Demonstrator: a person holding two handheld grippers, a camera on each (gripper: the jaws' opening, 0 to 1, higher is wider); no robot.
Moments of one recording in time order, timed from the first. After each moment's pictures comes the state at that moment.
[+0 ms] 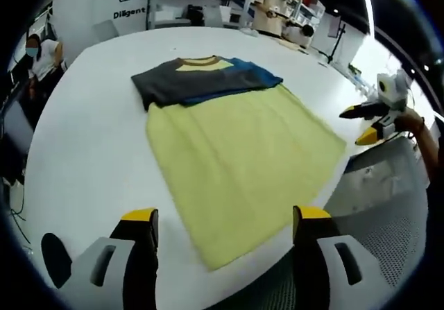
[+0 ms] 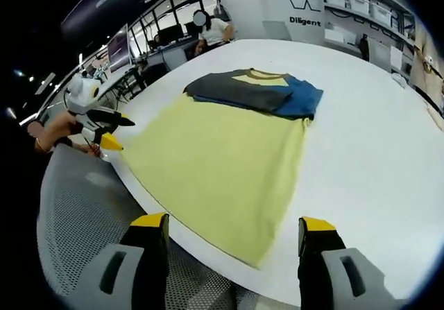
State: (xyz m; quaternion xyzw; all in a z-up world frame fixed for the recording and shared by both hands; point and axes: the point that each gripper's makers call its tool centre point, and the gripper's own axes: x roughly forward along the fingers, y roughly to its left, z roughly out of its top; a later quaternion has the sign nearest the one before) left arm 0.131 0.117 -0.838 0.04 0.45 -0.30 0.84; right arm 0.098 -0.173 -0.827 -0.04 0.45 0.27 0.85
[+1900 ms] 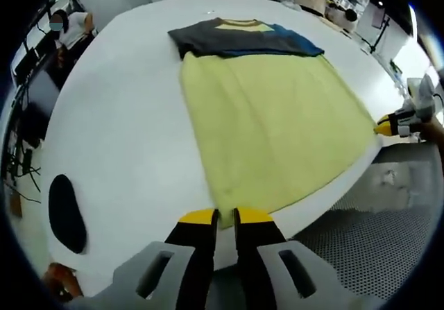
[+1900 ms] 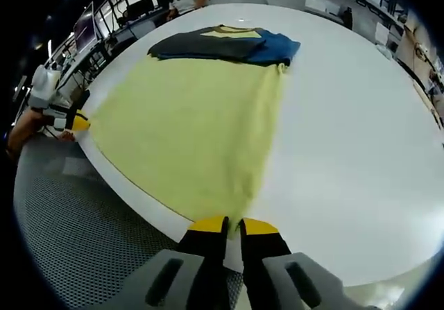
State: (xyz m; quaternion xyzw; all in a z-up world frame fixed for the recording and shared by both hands) left arm 0.100 0.151 -0.866 0.06 0.53 -0.17 0.83; right arm 0.079 -0.207 -0.870 -0.07 0.53 0.18 0.82
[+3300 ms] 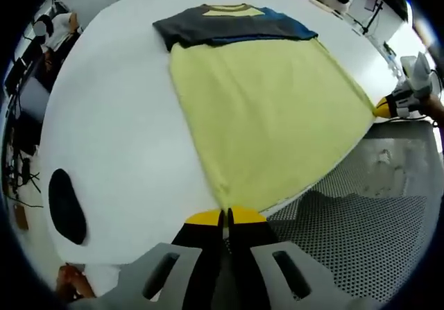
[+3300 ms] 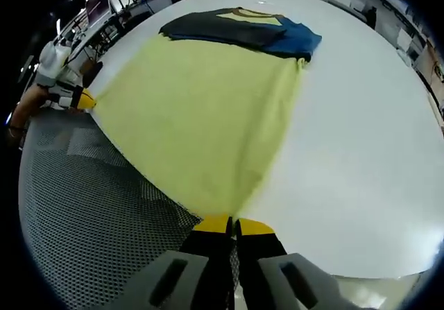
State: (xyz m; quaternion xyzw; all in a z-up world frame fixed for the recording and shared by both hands) left arm 0.069 0.151 -0.864 0.09 0.59 -0.20 0.78; right arm 0.049 -0.206 -0.862 -0.11 0.59 0.23 0.77
